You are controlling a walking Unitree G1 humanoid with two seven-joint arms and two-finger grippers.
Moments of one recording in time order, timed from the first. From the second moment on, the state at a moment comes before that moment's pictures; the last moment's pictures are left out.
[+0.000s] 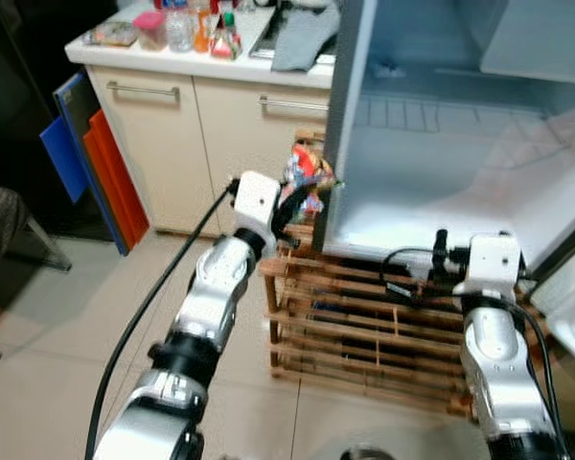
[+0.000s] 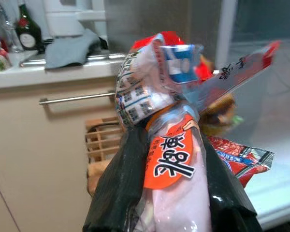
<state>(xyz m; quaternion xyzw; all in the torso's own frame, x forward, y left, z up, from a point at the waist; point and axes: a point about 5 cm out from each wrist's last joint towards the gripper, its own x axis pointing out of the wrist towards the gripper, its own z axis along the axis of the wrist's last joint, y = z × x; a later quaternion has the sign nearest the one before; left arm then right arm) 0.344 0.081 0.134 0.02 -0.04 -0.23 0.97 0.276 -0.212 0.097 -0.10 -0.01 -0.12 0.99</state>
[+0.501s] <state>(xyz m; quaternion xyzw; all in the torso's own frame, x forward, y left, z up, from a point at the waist) 0.342 0.066 0.137 0.02 -0.04 -0.26 0.96 0.286 -0.191 0.098 -0.09 -0.01 -0.07 0.99</state>
